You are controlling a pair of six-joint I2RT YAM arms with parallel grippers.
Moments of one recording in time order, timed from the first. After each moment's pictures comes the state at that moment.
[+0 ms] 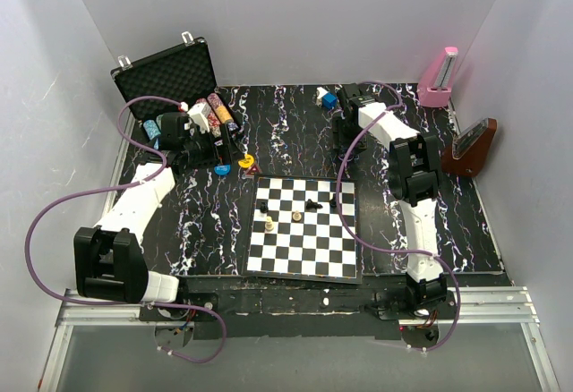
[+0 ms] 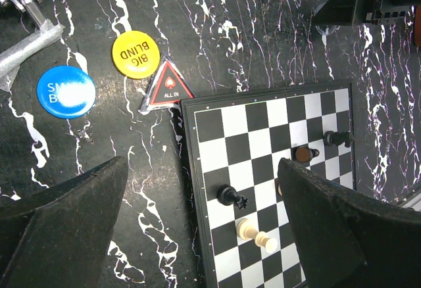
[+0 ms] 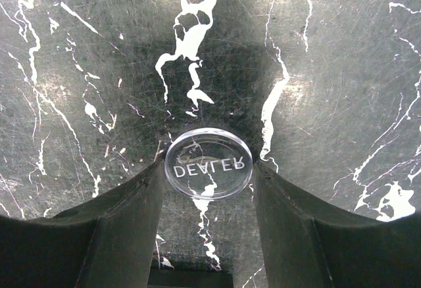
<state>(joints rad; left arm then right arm) -0.14 1.38 1.04 -0.34 0.41 -0.31 0.33 2.31 1.94 -0.87 0.07 0.28</state>
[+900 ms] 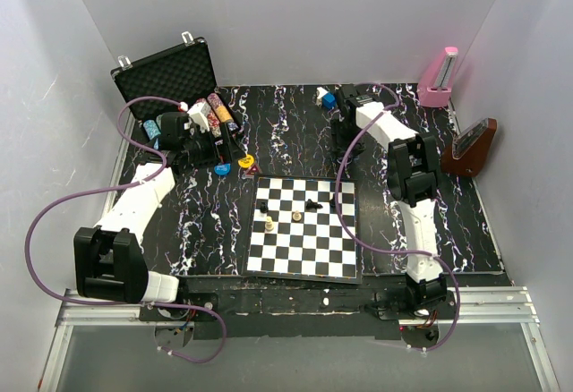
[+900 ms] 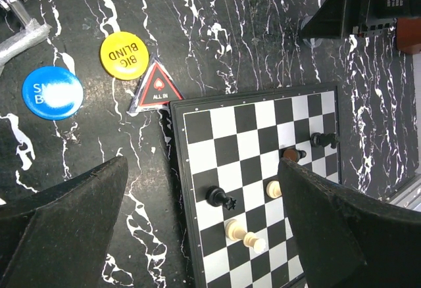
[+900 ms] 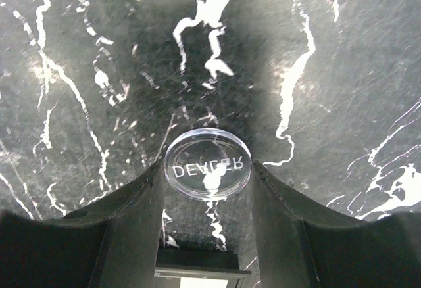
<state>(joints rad) -0.14 1.38 1.04 -0.33 0.43 -0.34 0.35 2.31 1.95 -0.92 0.05 0.27</state>
